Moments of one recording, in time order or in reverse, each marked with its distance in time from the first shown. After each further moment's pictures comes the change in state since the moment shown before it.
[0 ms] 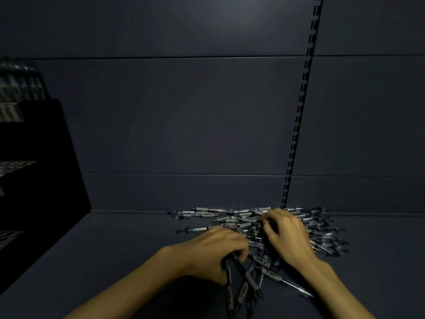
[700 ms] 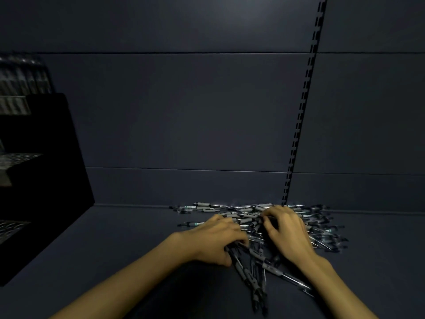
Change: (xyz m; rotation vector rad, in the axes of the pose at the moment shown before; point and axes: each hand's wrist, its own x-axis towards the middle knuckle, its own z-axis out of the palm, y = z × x) left_hand 0.018 -0.017 0.009 0.226 0.014 -0.043; right_hand -0.001 0.003 0.003 -0.017 0.005 -0.001
